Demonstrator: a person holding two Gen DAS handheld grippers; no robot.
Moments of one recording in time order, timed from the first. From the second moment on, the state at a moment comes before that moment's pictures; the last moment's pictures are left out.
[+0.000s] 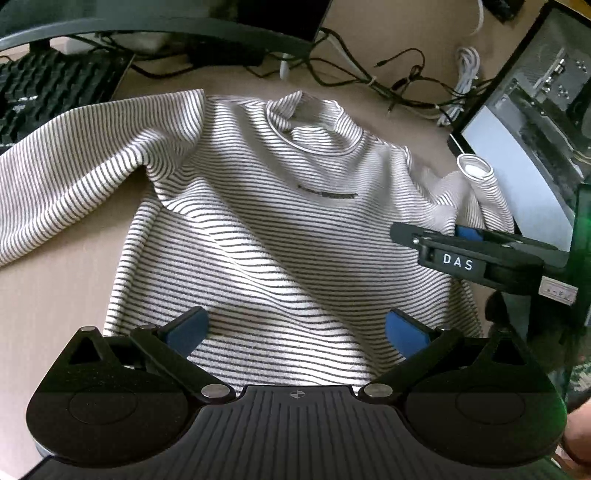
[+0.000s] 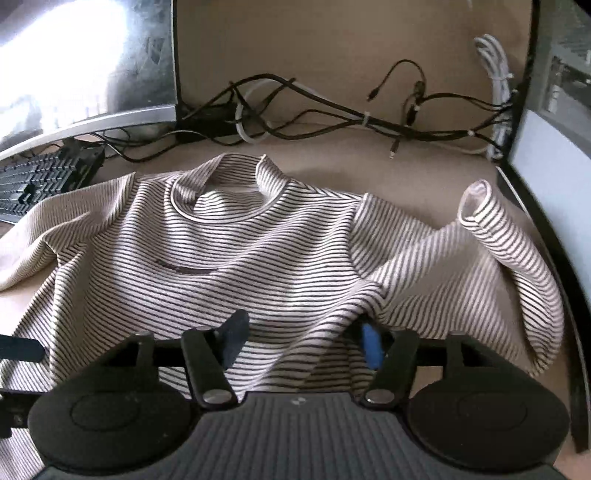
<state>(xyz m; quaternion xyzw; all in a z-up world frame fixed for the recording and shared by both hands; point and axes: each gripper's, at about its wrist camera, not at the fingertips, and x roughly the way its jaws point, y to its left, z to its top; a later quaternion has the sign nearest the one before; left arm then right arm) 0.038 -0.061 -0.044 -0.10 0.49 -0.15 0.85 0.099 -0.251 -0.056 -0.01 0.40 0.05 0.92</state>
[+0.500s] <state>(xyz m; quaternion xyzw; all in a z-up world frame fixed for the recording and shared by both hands) 0.044 -0.094 -0.044 -0.06 0.50 -0.17 0.84 0.069 -0.271 -0.054 -0.01 0.41 0.06 0.91</state>
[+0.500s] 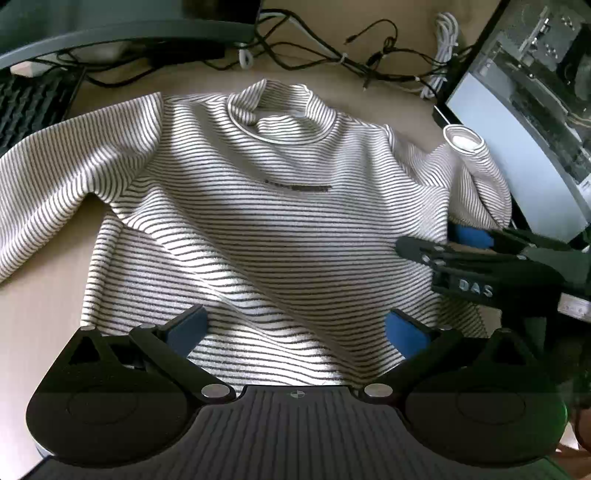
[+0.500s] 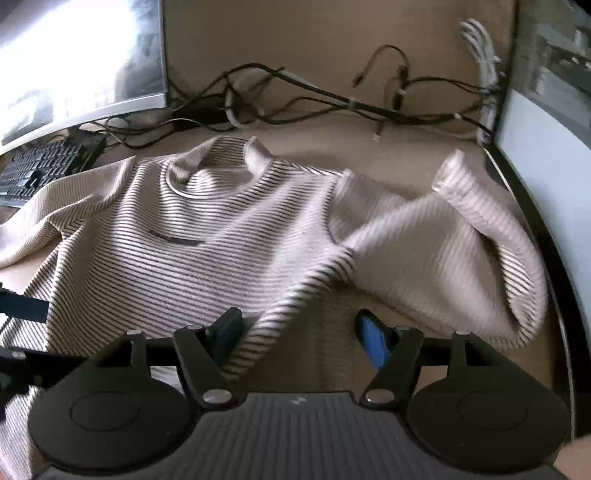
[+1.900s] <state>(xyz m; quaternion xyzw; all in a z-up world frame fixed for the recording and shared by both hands) -0.005 -0.074 0.032 -0.11 0.44 -0.21 0.86 0.110 -0.303 -0.012 -0.24 0.33 -0.13 0.90</state>
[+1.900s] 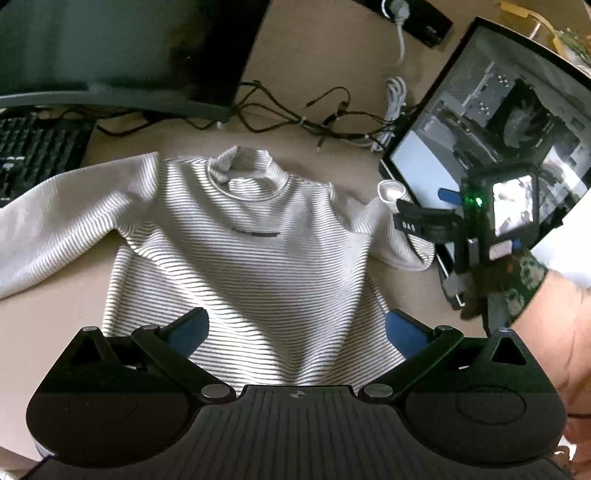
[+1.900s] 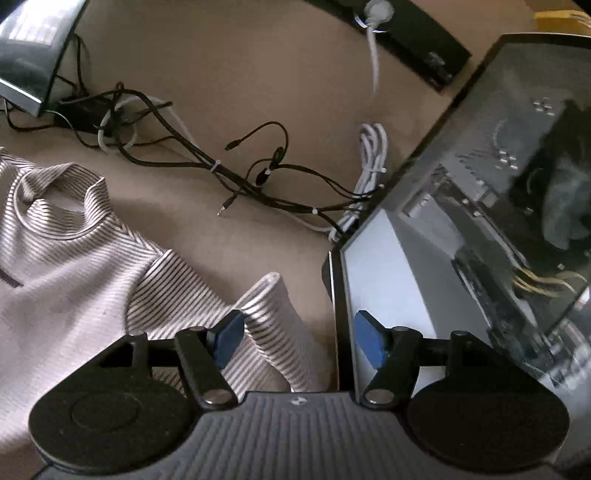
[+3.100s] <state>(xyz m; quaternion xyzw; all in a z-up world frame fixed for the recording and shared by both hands) -0.022 -0.053 0.031 -0.13 0.44 -0.18 0.87 0.061 -0.269 0.141 -0.06 0.17 -0.02 0.98</state>
